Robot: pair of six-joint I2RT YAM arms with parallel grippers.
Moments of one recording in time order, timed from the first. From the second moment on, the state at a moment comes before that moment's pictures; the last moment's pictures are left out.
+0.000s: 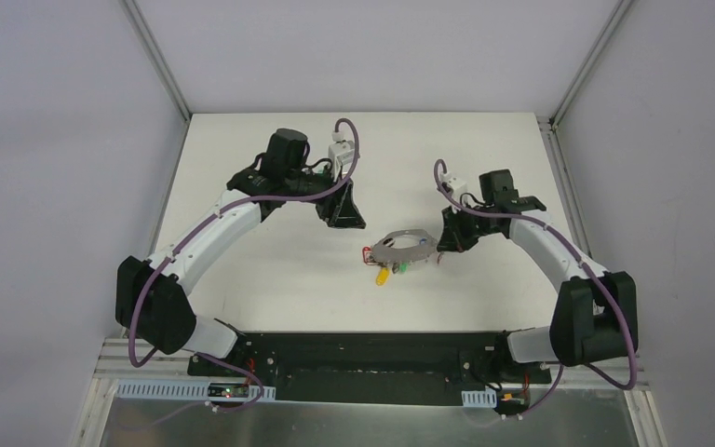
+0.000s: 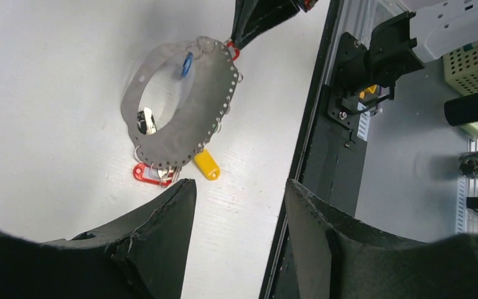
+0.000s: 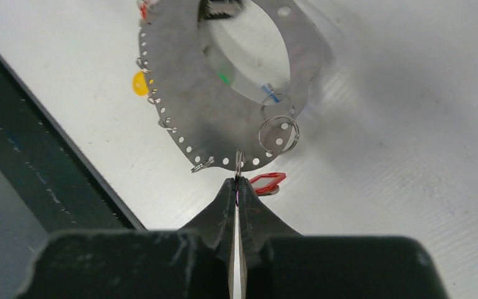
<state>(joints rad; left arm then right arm) -0.49 1.42 1.22 -0.42 0.86 -0.02 0.22 1.35 0.93 -0.69 -0.65 -0.32</state>
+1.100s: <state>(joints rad) -0.49 1.34 1.24 -0.61 0.68 0.18 0.15 1.66 0.99 -0.60 -0.42 -0.33</state>
